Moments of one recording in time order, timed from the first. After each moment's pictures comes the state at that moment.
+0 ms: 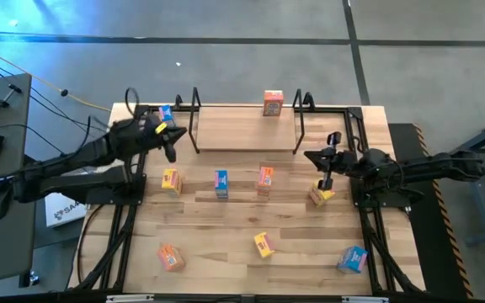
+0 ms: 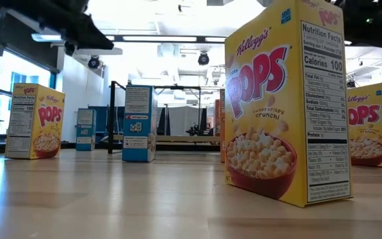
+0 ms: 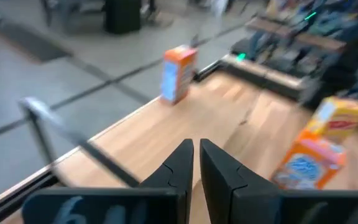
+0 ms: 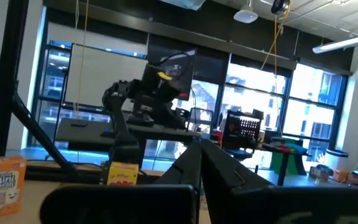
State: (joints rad) left arm 0.41 0.61 0.61 -0.30 -0.17 -0.17; right arm -0.03 0.65 0.11 0.90 0.13 -0.24
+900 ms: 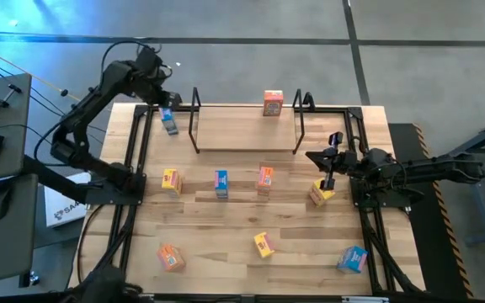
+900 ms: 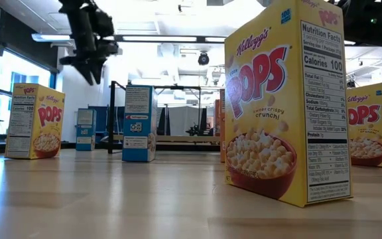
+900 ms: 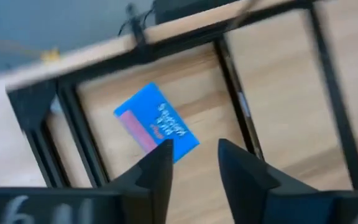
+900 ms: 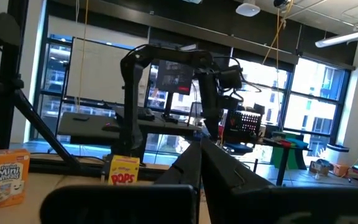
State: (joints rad) left arm 1.11 1.42 1.38 -1.18 0.05 -0.17; right arm -0.03 0.59 0.12 0.80 0.13 -0.24
